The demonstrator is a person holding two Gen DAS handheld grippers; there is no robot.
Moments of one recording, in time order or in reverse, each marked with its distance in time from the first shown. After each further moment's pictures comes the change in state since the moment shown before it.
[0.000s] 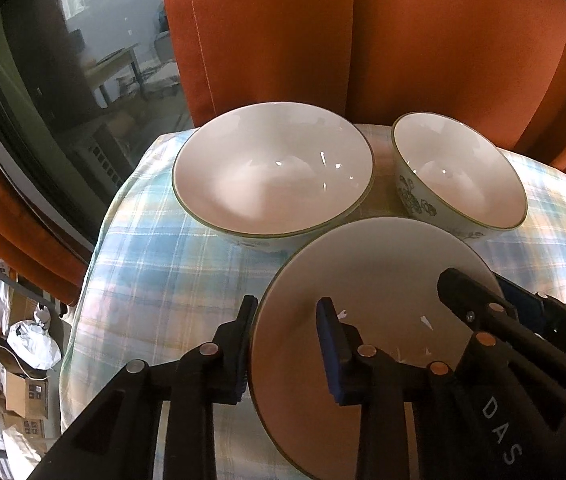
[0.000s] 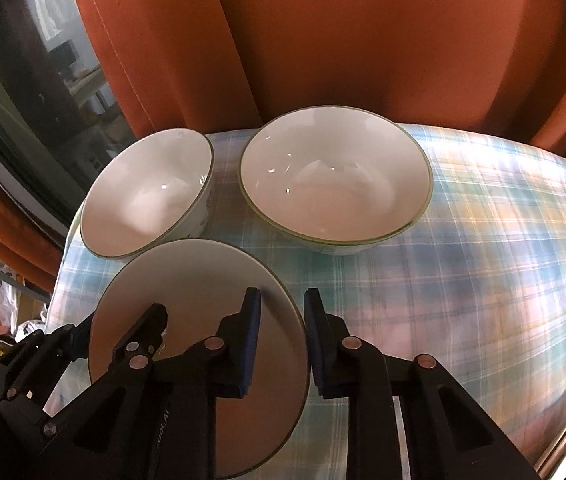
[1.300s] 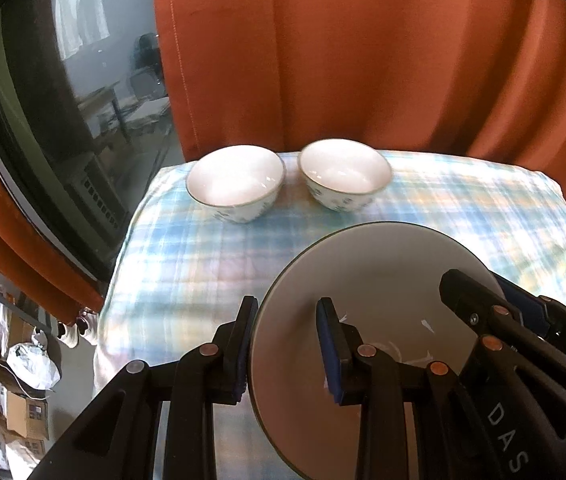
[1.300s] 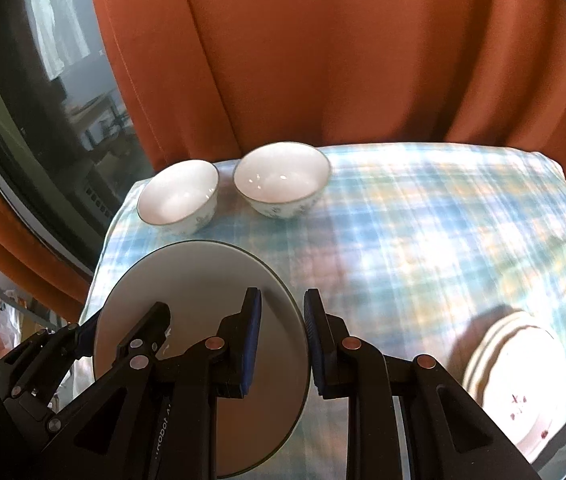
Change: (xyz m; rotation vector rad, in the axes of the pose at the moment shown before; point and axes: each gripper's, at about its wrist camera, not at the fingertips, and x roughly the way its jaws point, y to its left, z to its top) left arm -0.134 -0.015 -0.067 0.084 -0.120 -0.094; right arm -0.156 -0.015 -0.081 0.082 -0.132 -0.071
